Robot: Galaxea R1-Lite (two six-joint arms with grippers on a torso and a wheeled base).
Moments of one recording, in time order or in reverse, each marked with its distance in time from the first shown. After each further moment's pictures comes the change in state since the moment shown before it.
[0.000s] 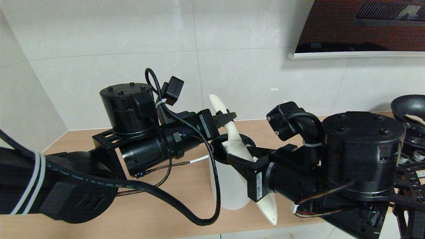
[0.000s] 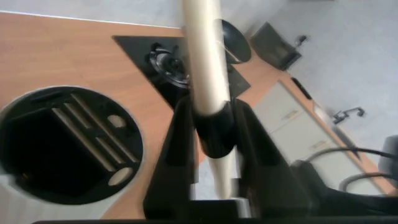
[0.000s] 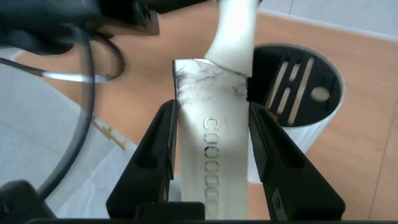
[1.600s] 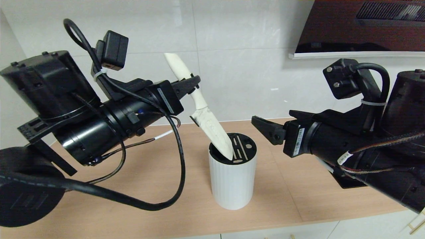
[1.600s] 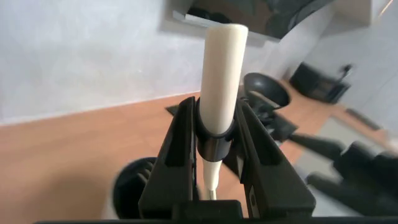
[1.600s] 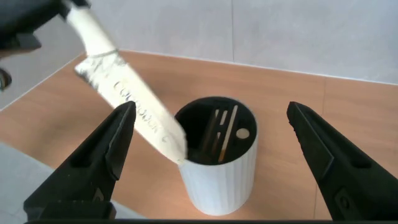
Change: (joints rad) left arm 0.104 -0.157 0.038 -0.120 0.080 0.323; right arm -0.127 -0.134 -0.003 -0.005 -0.060 -0.031
